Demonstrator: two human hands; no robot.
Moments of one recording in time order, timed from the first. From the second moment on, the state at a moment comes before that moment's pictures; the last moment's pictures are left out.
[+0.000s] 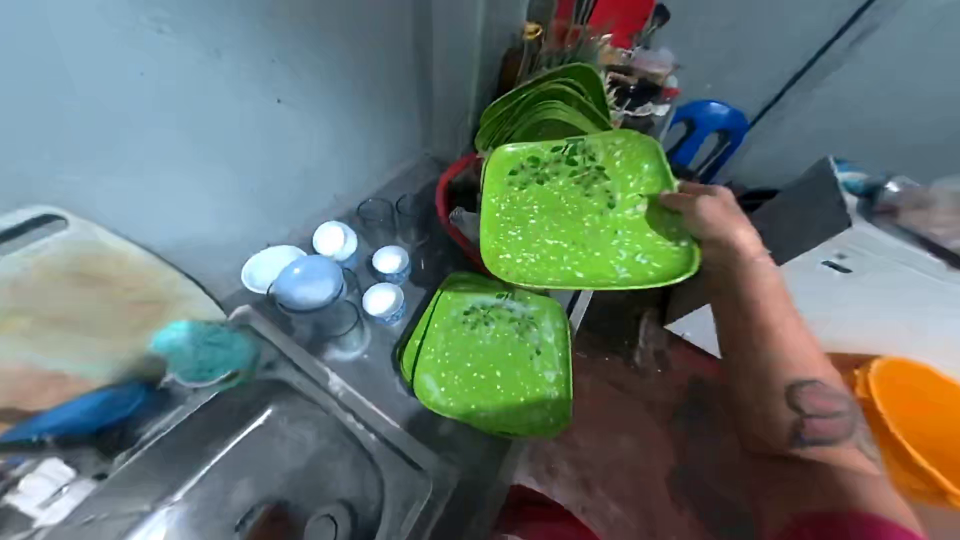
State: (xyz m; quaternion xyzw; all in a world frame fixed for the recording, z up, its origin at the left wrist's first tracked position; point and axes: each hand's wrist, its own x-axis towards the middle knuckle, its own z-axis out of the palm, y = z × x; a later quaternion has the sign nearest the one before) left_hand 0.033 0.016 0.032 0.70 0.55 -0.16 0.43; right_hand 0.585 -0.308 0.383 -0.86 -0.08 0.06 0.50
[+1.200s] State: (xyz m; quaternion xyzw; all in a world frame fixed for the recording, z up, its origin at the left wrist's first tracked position) left_hand -0.074 0.031 0.064 0.46 0.76 0.20 0.41; right_hand 0.283 -0.193 0.217 -0.74 -0.33 0.47 0.36
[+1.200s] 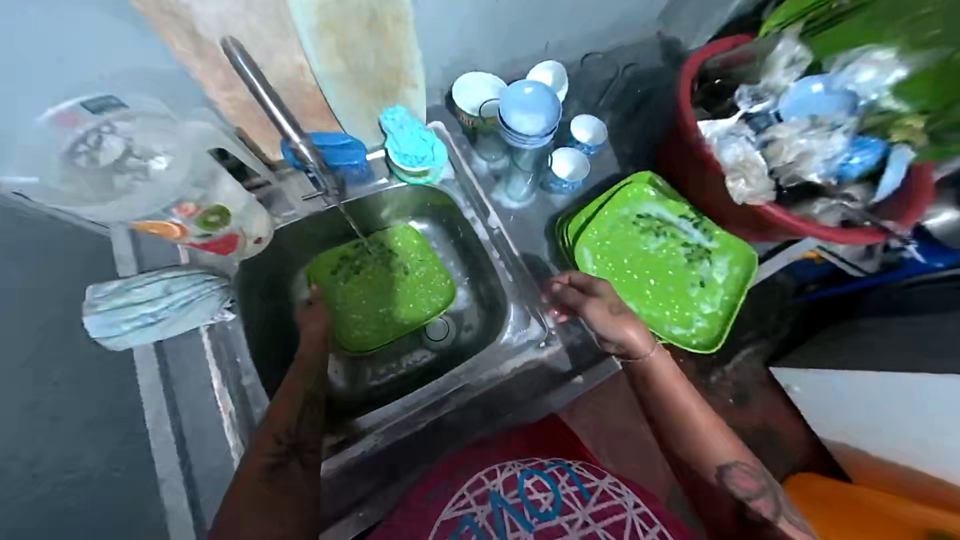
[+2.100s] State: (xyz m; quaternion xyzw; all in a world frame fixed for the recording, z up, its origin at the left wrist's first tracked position) left_hand 0.119 -0.072 0.174 0.86 0.42 -0.11 0.26; right_hand 0.597 -0.211 0.323 -0.93 -0.36 0.03 0.11
